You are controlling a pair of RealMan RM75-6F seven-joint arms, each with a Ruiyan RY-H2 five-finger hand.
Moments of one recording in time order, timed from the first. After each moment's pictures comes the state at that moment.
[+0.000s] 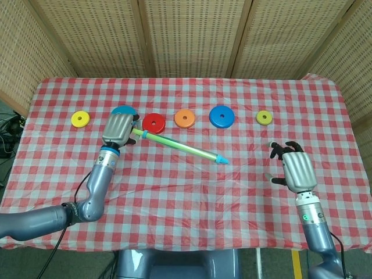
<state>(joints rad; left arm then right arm) -0.96 -1.55 -0.37 -1.45 0.63 1.03 0.61 0.36 -1.26 0.26 -1.77 -1.31 1.28 -0.25</state>
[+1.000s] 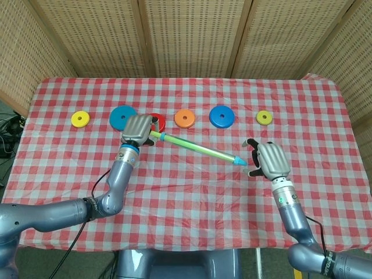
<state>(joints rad) -1.10 -1.63 -0.40 -1.39 0.44 0.98 0.67 0.55 -1.32 0.31 -1.81 -0.97 1.14 -0.36</state>
